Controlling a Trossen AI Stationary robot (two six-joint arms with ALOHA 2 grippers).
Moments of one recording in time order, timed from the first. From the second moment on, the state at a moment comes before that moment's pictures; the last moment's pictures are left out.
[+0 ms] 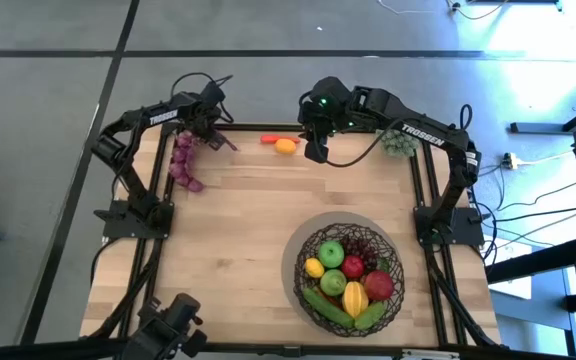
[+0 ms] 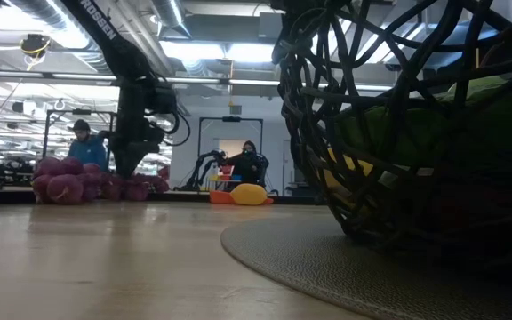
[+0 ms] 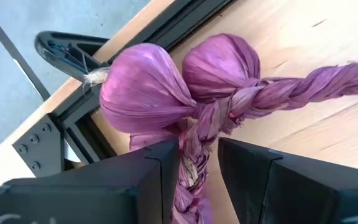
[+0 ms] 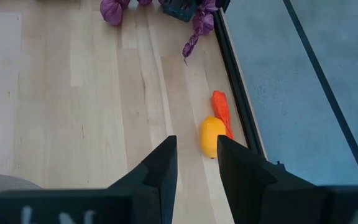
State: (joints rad) left arm 1.04 1.69 1.12 -0.74 -0.28 0.11; right arm -0.36 1.79 1.95 -0.98 -0.02 -0.24
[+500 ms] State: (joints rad) left arm 1.01 1.75 1.12 -0.75 -0.33 0.13; right arm -0.36 1.79 1.95 -0.98 -0.02 -0.24
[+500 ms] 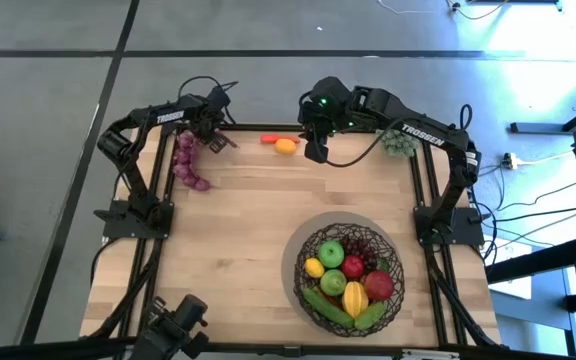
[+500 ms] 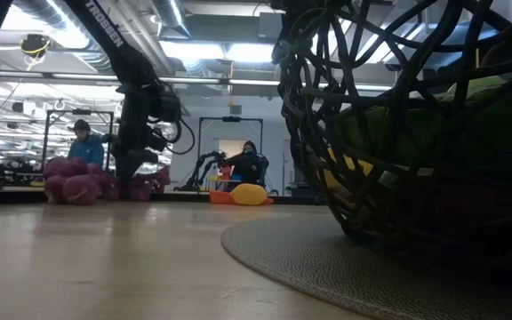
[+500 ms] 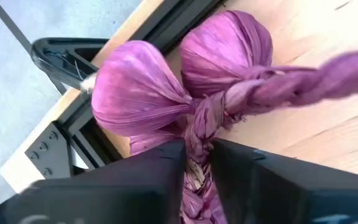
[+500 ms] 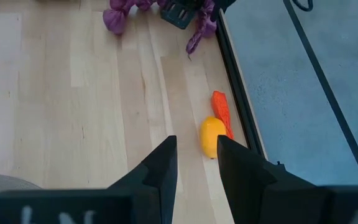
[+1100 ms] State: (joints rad) left arm 0.95 1.75 1.29 -0.92 -0.32 0.11; right arm -0.36 1.74 1.95 -1.00 -0.03 -0.24
